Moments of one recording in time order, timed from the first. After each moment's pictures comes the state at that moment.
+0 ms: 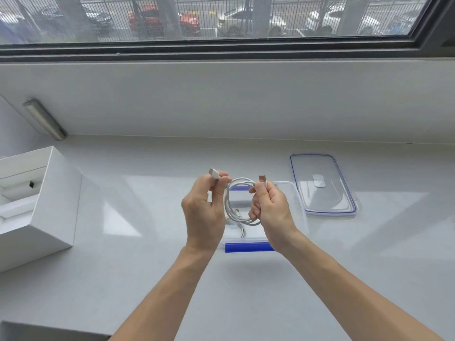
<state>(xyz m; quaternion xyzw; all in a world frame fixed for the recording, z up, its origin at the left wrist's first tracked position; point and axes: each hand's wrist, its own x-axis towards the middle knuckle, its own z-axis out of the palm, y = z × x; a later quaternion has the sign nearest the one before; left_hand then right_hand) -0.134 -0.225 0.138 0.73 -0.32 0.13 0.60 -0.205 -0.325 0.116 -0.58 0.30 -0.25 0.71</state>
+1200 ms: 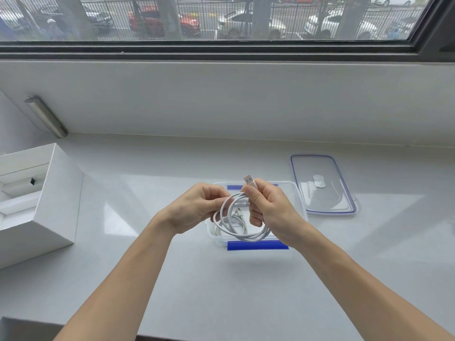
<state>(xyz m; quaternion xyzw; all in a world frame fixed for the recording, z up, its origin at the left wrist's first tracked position) -0.077 -0.201 0.137 0.58 -0.34 -0.49 0.55 -0.215 -0.323 0.137 -0.65 0.18 -0.13 0.73</state>
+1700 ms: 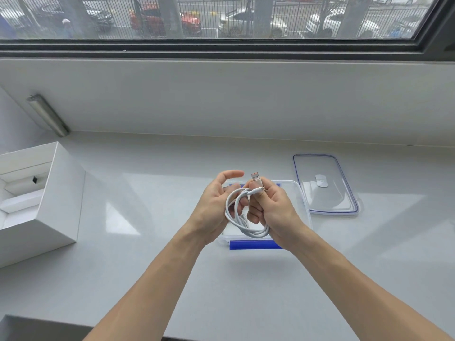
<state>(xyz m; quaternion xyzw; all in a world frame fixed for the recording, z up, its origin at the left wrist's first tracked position) -0.116 -0.220 0.141 0.52 -0.21 -0.43 0.71 -0.209 -0.315 0.132 -0.56 0.18 -0.18 0.78</state>
